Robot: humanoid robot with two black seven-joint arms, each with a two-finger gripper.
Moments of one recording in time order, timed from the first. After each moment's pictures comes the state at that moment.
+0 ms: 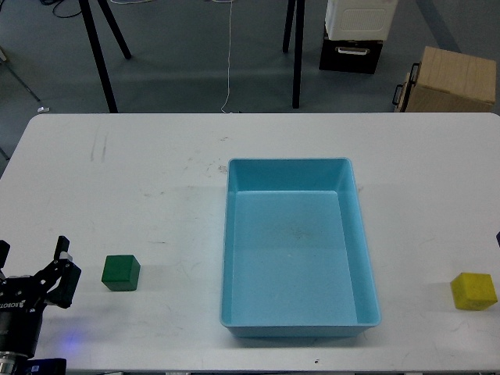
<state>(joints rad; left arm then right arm) 0.53 0.13 -1.48 -1.68 -0.45 -0.49 0.03 -0.46 -0.28 1.57 1.55 0.36 0.49 0.18</state>
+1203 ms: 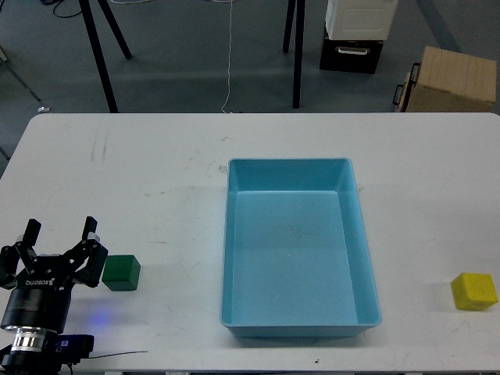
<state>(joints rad) 0.38 0.10 -1.36 -1.62 -0.44 -0.49 0.03 0.16 -1.40 1.16 1.70 -0.15 0.17 -0.10</state>
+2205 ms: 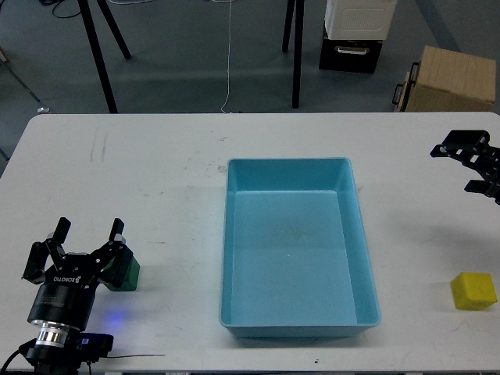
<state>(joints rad) 0.36 0.10 -1.31 -1.57 -0.43 -0.49 0.03 1.70 -1.01 -0.63 1.69 -0.55 0.19 -0.31</state>
